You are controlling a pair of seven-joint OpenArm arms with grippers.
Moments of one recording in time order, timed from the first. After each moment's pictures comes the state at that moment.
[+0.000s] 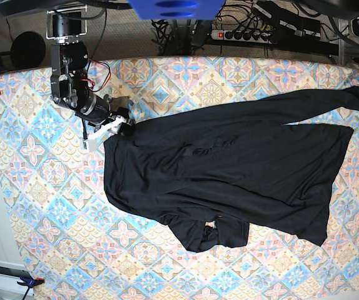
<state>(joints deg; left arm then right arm) 20.7 -28.8 -49.1 88.7 -41.0 -5.2 50.0 -7.4 13.4 1.3 90.0 47.0 1.5 -49.7</state>
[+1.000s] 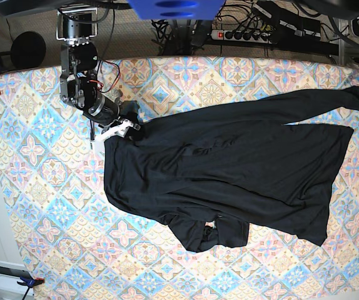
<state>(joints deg) 20.7 -28.8 -49.1 88.7 -41.0 -5.2 50.0 -6.8 9.0 1.6 84.9 48.4 2.6 -45.8</state>
